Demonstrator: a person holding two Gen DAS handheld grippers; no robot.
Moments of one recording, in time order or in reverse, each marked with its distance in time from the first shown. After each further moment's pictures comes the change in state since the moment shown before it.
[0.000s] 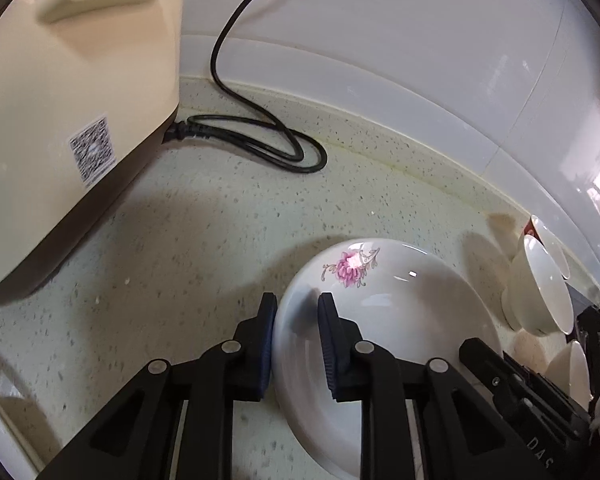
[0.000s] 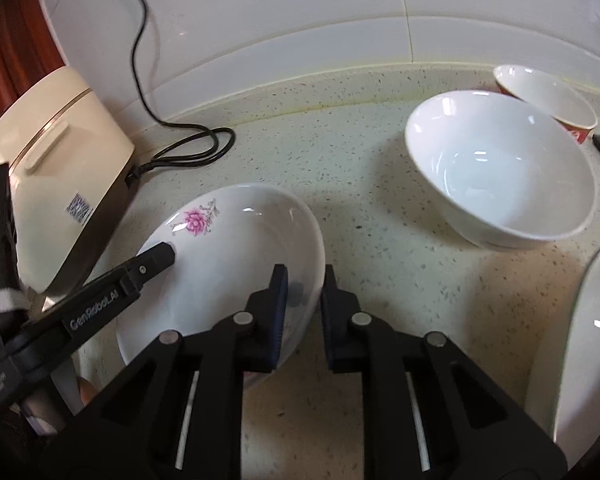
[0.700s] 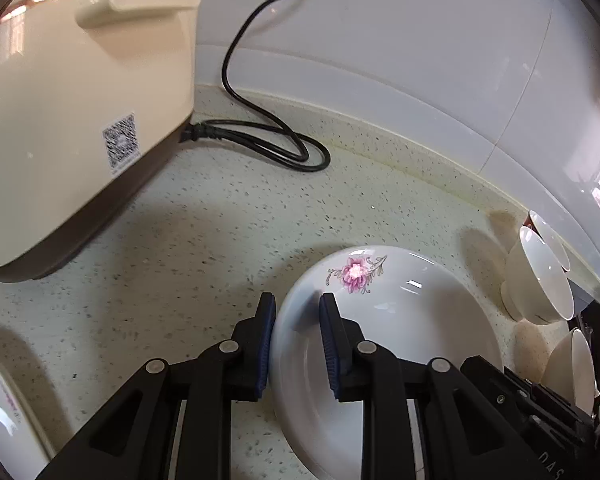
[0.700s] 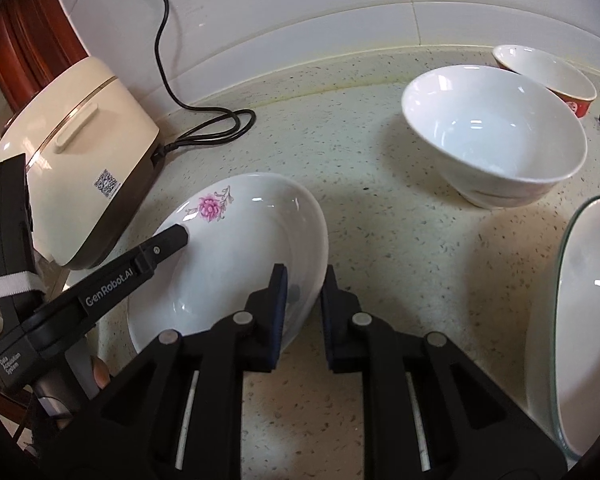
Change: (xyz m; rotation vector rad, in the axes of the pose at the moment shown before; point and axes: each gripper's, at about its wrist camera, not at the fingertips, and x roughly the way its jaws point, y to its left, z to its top) left arm -0.016 0.001 -0.010 0.018 -0.058 0.052; right arm -0.009 -0.009 -0.014 0.004 0.044 0.094
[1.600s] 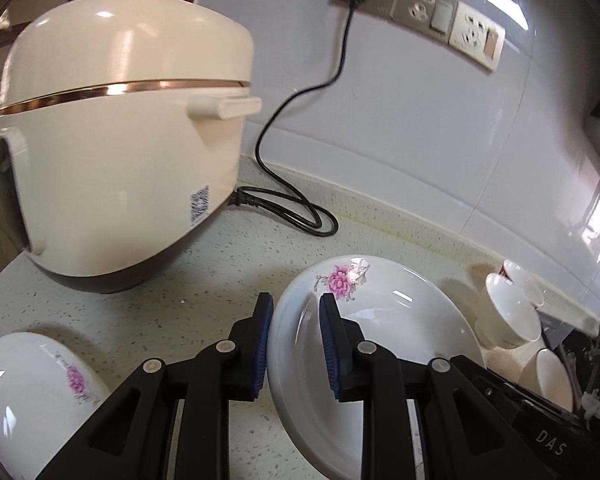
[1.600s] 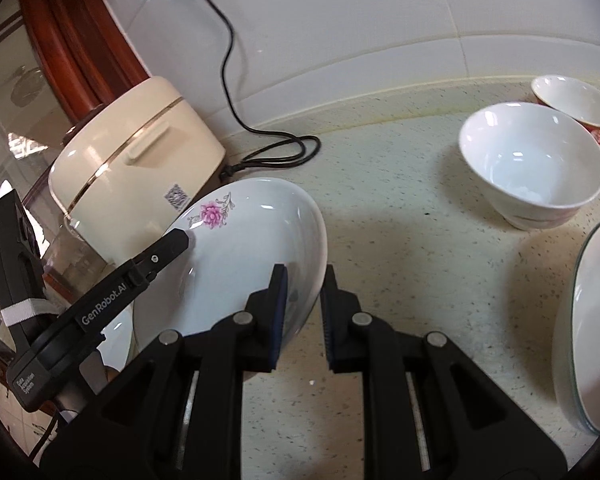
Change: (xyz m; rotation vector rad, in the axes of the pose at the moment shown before) left arm -0.073 0.020 -0.013 -0.066 -0.235 -0.019; right arm -0.028 0.021 -0.003 -0.045 -0.098 0.188
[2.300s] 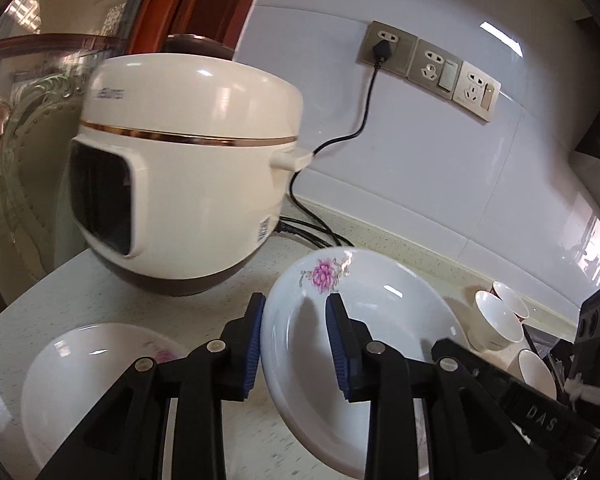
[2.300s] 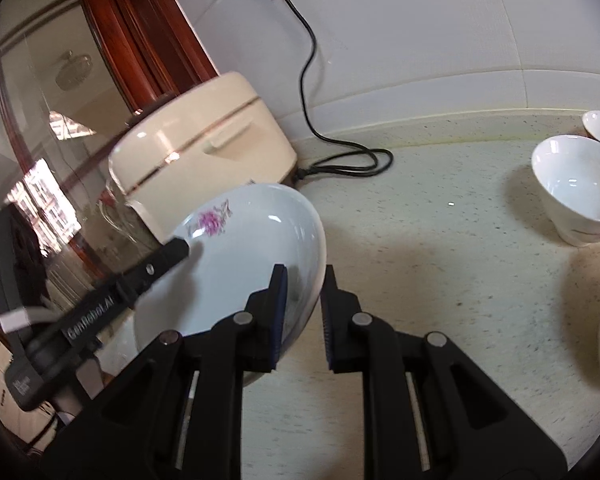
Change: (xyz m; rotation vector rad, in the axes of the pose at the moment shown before) left arm -0.070 0.042 -0.007 -0.032 -0.099 0.013; right arm -0.011 0.052 -0.013 -0.089 -0.059 0.142
